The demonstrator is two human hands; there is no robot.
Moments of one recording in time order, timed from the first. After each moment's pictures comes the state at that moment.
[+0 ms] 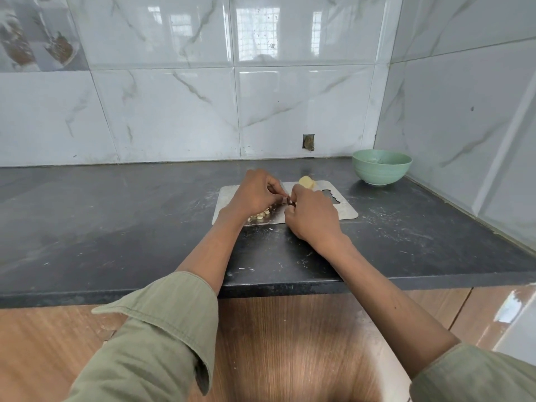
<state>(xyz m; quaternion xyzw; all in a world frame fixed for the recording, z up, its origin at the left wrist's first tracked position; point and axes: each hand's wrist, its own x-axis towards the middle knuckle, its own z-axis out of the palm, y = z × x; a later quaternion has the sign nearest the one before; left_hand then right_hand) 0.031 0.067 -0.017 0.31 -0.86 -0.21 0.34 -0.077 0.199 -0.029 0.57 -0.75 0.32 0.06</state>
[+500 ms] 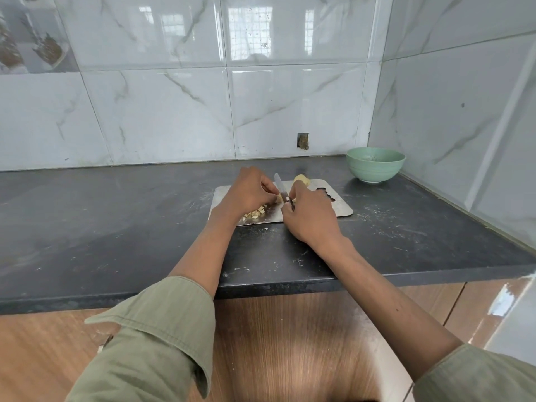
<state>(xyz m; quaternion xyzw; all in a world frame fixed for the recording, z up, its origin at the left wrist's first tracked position) 0.033 0.066 -0.012 0.33 -0.86 -0.20 0.33 -0.081 0.206 -0.030 0.57 -0.74 0.36 0.07</state>
